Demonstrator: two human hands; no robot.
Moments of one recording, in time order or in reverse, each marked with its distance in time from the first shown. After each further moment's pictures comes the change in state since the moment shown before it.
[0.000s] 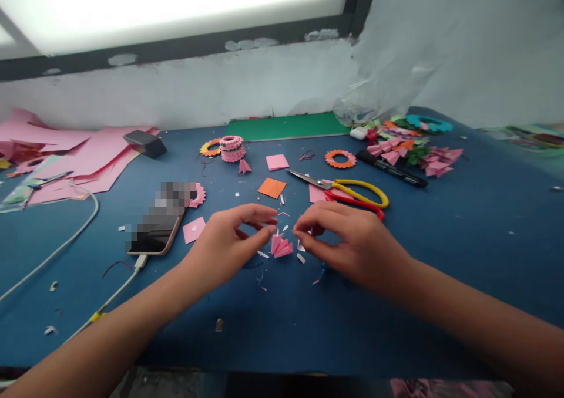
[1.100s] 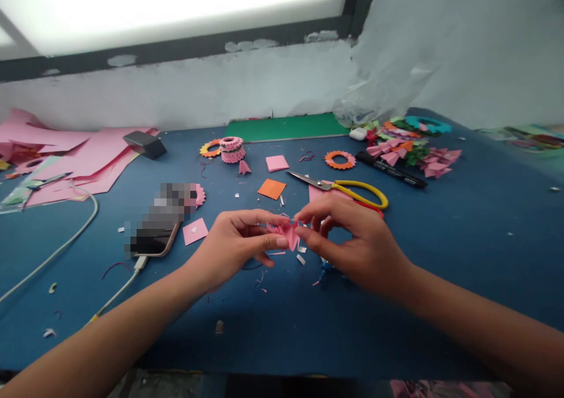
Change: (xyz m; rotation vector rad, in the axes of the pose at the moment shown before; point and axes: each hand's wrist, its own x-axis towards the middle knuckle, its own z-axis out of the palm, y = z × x) left_hand 0.002 -0.003 0.007 -0.657 -0.164 -0.106; right_hand 0.000 -0.006 0.003 0.331 0.140 0.180
